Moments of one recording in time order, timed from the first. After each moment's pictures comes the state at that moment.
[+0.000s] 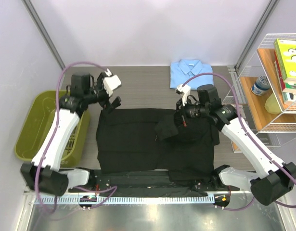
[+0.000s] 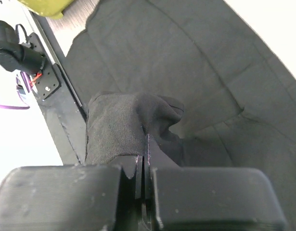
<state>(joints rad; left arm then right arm) -0.18 1.29 1.33 -0.67 0.57 0.69 0.45 1.13 1.11 -0.63 -0.62 -0.05</state>
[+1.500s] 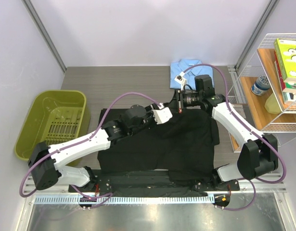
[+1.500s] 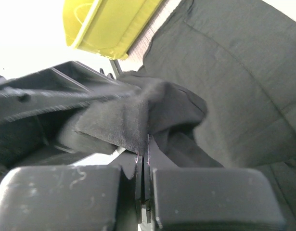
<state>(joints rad) -0.99 1.31 1.00 -0.01 -0.16 0.50 0.32 1.42 1.13 -0.32 -0.99 0.33</state>
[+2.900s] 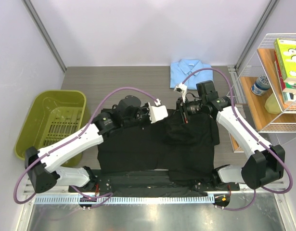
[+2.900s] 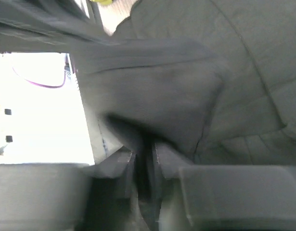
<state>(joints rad) -0.93 1.27 1.16 -0.36 0.09 0.50 0.33 1.32 1.13 -0.67 -0.98 -0.17</state>
